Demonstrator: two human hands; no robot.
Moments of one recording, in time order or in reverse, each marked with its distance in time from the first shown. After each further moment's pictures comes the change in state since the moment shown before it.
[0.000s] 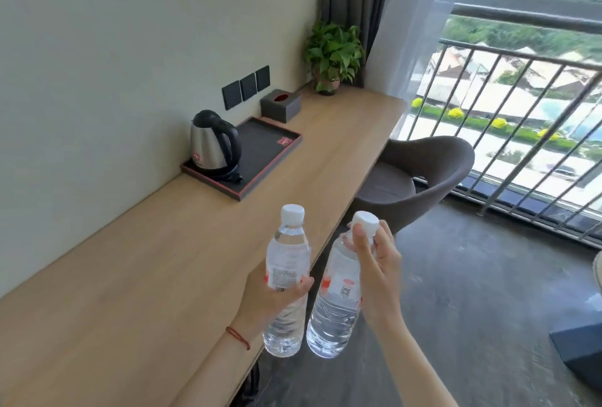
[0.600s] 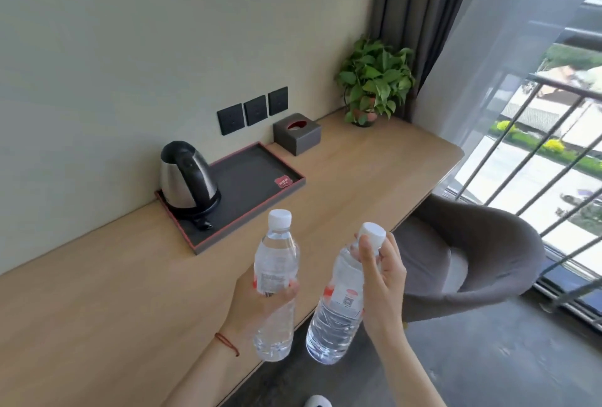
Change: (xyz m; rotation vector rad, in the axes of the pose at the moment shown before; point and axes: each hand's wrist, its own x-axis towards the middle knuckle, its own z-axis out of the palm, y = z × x) left_hand 0.252 0.023 0.107 -0.065 0.339 -0.116; right_hand 0.306 0.071 -0.037 0.073 -0.223 0.029
